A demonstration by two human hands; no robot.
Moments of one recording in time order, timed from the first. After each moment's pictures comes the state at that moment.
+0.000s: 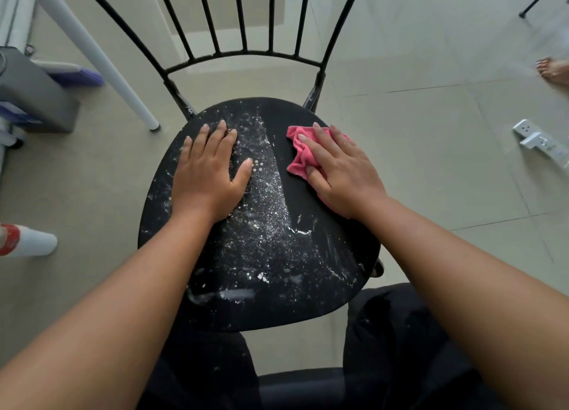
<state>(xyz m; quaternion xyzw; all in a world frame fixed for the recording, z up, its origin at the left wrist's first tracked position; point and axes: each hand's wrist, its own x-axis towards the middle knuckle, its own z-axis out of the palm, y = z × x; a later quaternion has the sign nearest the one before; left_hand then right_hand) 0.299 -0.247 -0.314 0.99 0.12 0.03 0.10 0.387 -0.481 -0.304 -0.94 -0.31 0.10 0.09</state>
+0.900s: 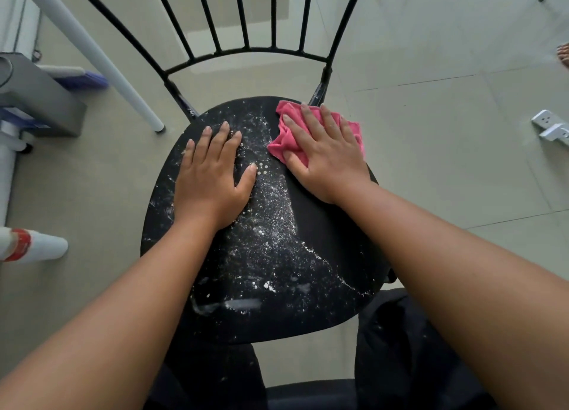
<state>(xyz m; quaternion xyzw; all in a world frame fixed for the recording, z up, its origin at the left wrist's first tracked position) 0.299 -0.246 -0.315 0.99 0.12 0.02 0.09 0.399 -0.434 -0.306 -0.95 -0.29 0.08 0.05</state>
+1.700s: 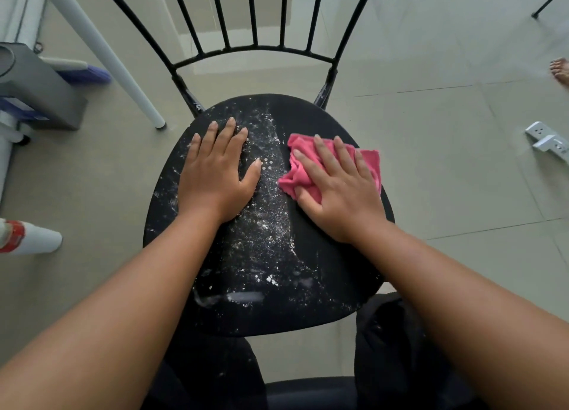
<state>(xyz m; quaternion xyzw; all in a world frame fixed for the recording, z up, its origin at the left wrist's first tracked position) 0.298 -0.246 -0.315 0.99 0.12 0.02 0.09 0.346 -0.463 -0.304 -0.95 -0.29 0.09 0.05</state>
